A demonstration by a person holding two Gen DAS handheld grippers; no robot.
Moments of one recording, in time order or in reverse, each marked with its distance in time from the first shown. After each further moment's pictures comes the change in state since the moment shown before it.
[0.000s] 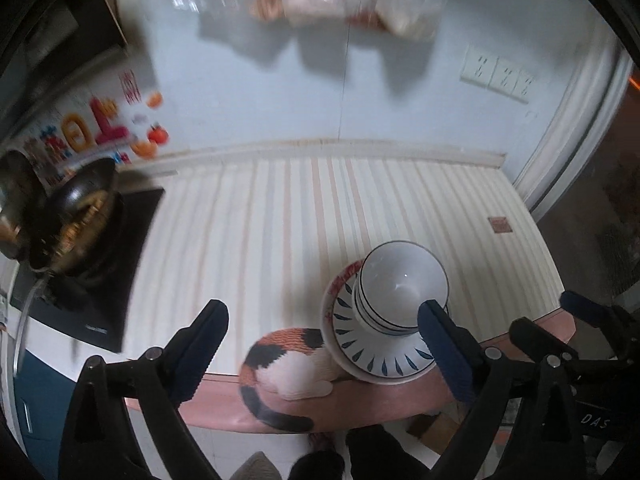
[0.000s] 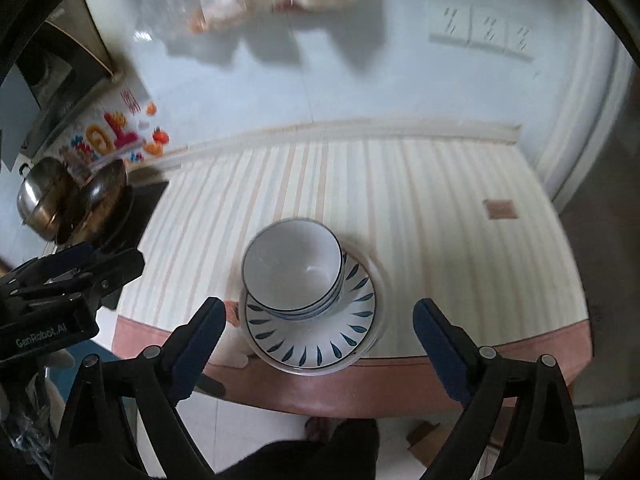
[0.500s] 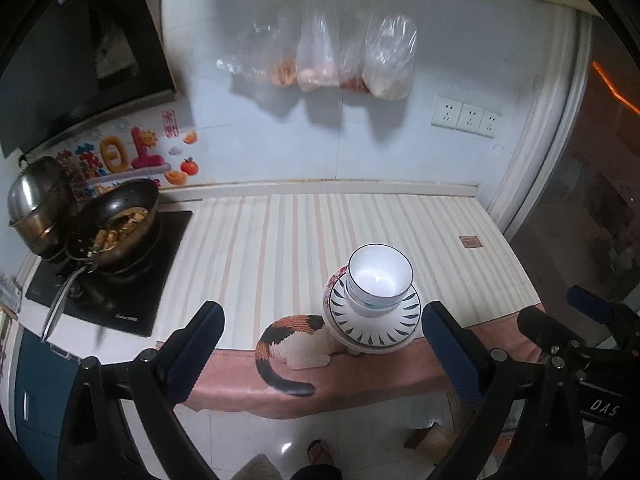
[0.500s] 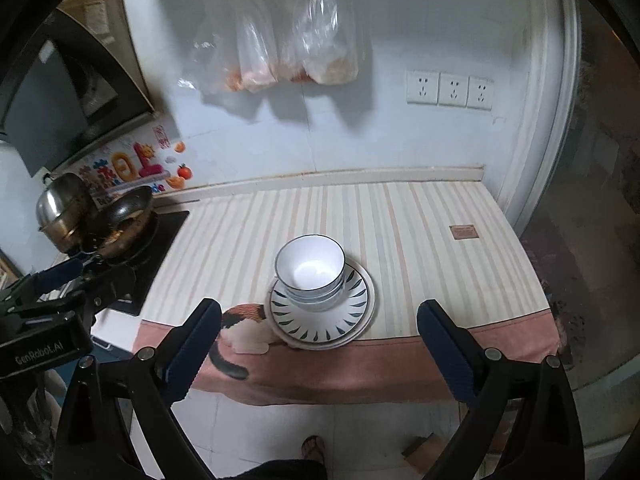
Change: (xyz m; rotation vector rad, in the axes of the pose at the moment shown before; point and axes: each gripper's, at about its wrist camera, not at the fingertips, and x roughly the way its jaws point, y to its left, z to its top) left arm -0.126 0.002 -0.067 -0.005 -0.168 -0.005; right arm -0.150 0.032 -0.071 -0.010 -0.176 -0.024
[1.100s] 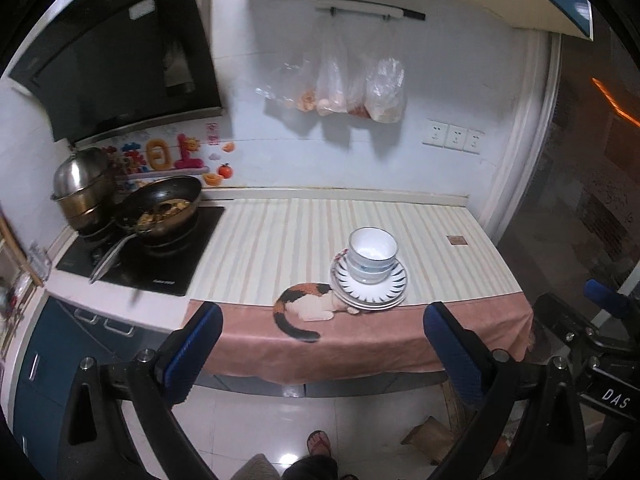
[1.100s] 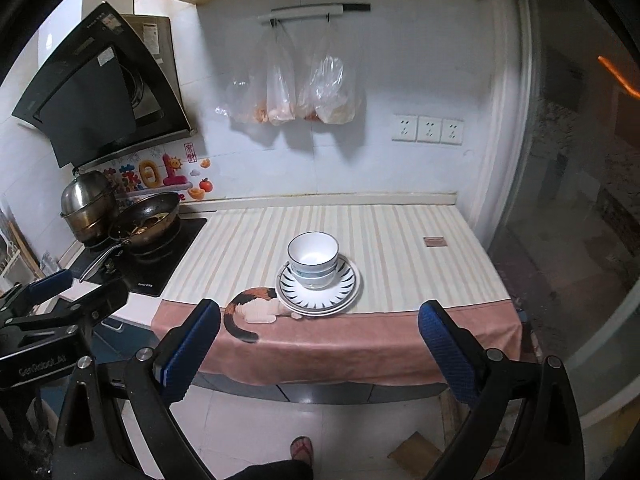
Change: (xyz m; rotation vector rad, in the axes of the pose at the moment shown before) left arm -0.139 -0.005 -0.092 -0.042 -0.101 0.049; right arm -0.174 0.013 -0.101 -0.050 -0.138 -0.042
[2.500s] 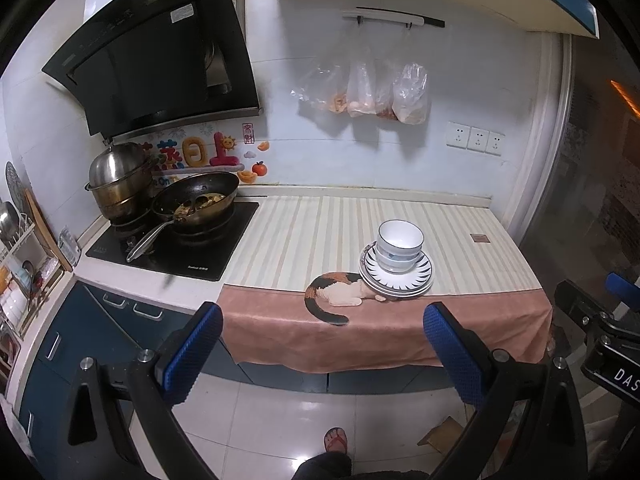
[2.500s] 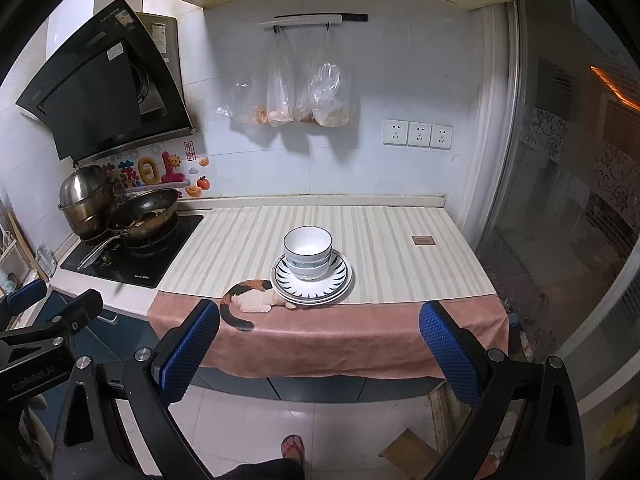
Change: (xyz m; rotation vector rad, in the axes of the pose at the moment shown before) left arm -0.034 0.006 -0.040 -0.015 -0.027 0.096; right arm -0.027 0.000 -0.024 -0.025 -0.016 -0.028
